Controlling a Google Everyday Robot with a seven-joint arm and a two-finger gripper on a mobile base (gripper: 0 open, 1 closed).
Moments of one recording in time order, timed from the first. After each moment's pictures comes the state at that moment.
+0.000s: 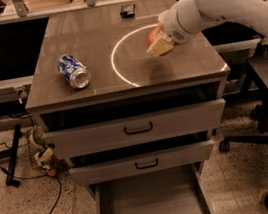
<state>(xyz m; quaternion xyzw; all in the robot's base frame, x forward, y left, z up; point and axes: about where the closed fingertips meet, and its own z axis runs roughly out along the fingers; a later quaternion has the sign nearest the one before) 0.716 -0.112 0.903 -0.49 0.76 -0.02 0.44</state>
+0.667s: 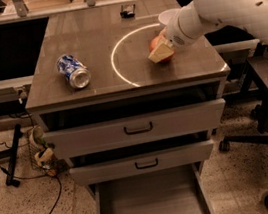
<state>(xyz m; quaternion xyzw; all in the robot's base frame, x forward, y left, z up) 0.725 -0.121 0.867 -0.46 0.79 0.01 0.41</state>
